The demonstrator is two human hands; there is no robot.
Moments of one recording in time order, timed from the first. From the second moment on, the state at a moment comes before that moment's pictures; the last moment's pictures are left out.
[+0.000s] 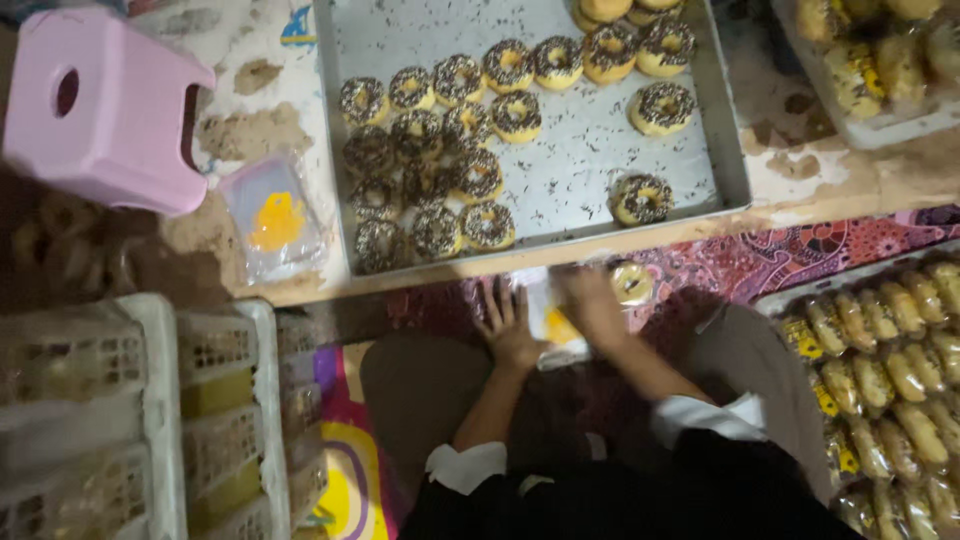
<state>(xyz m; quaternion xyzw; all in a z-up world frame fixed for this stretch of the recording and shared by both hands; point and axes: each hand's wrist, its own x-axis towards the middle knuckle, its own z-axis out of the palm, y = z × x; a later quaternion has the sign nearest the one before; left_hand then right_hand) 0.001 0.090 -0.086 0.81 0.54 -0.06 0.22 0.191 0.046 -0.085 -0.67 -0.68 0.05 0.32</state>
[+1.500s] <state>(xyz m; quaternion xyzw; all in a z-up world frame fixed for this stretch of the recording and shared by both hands) 0.009 0.089 0.120 -0.02 0.32 0.50 0.80 0.248 0.008 0.200 -0.76 -0.45 0.25 0.39</state>
